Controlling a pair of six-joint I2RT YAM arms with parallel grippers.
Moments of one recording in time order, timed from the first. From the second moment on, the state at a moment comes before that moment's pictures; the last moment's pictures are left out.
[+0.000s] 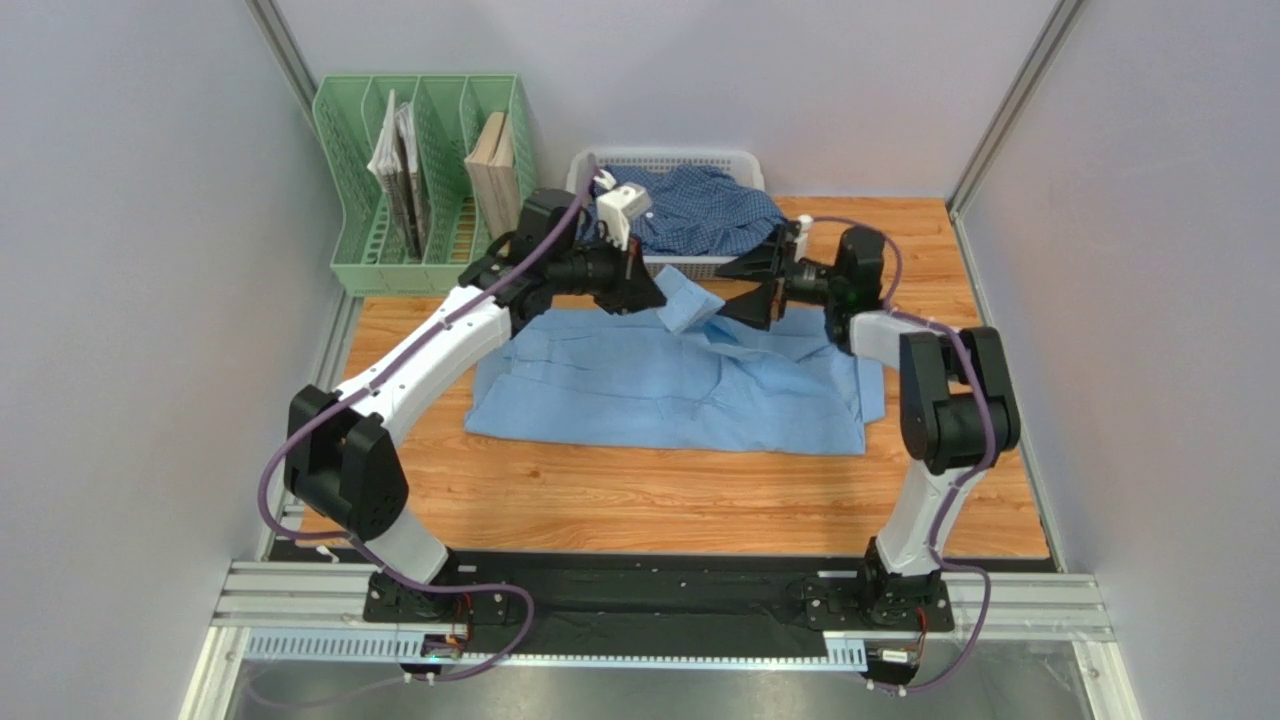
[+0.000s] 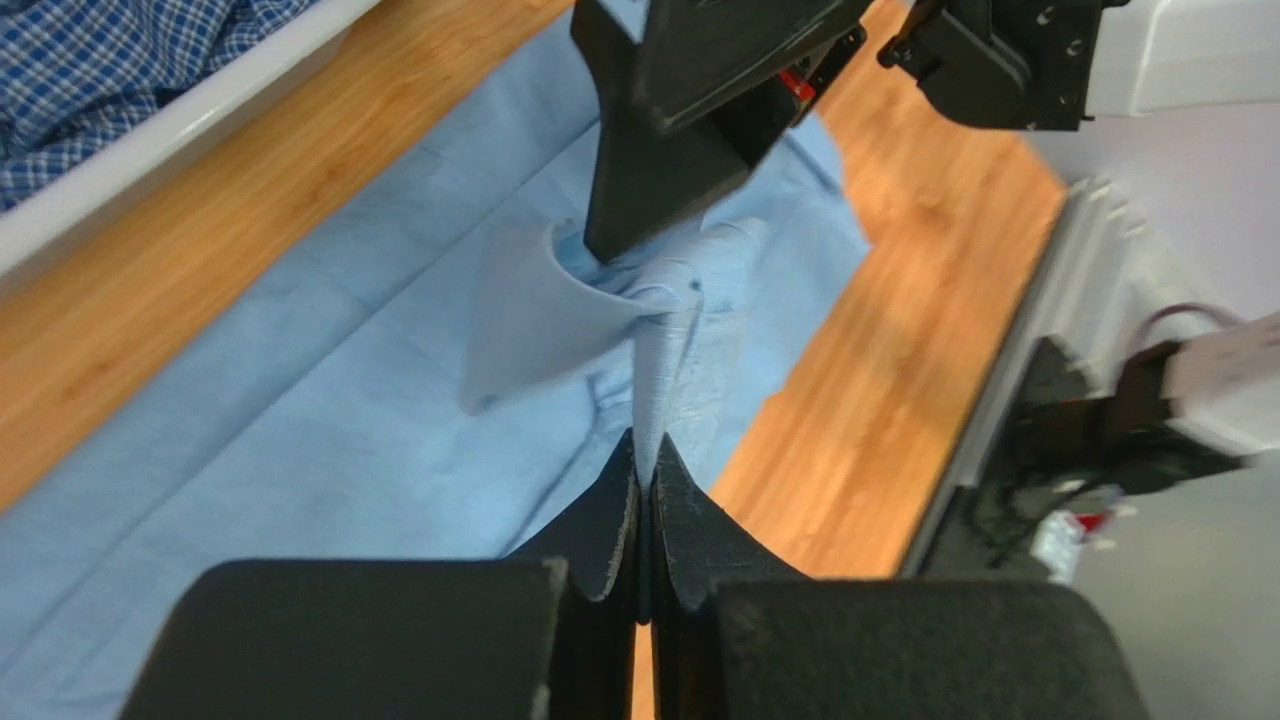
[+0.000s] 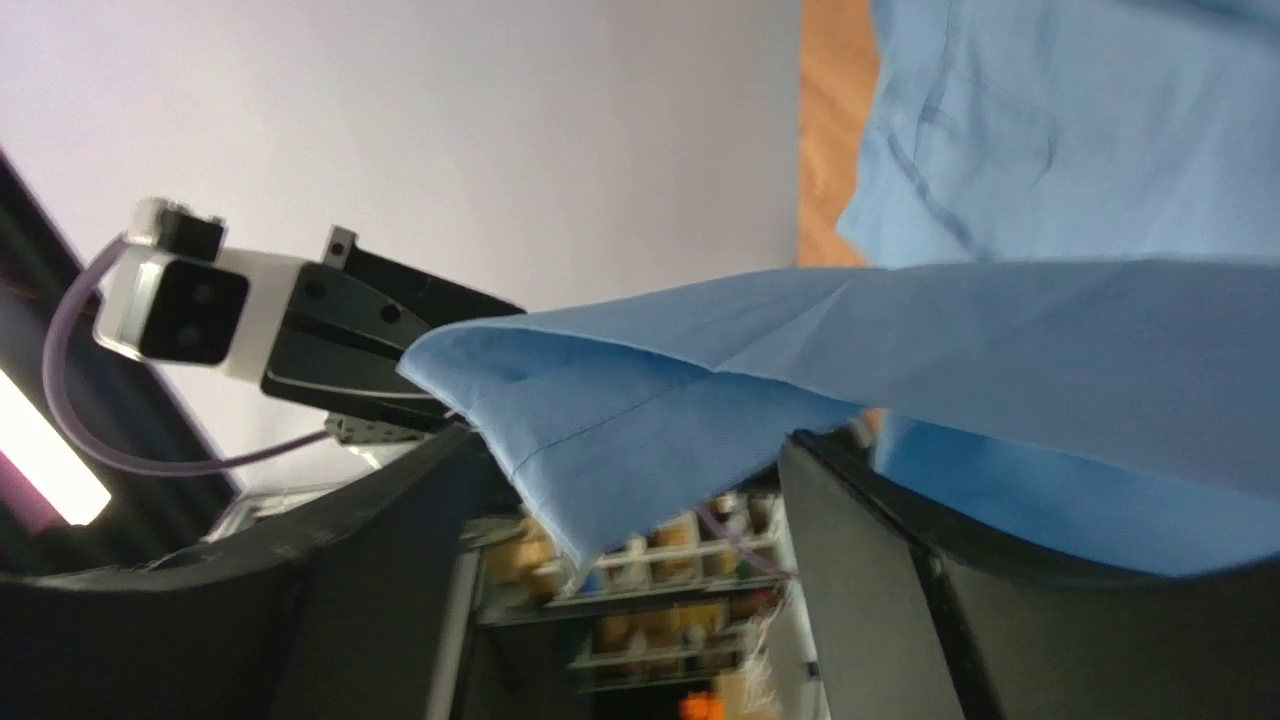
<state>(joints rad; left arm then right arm) -0.55 1.61 1.42 -0.31 0.54 -0.15 0.11 1.91 1.04 0.87 -1.19 1.70</state>
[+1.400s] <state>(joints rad) -0.48 1.52 1.13 0.16 0.78 -1.30 0.47 1.32 1.22 -0.40 -0.46 -0.58</state>
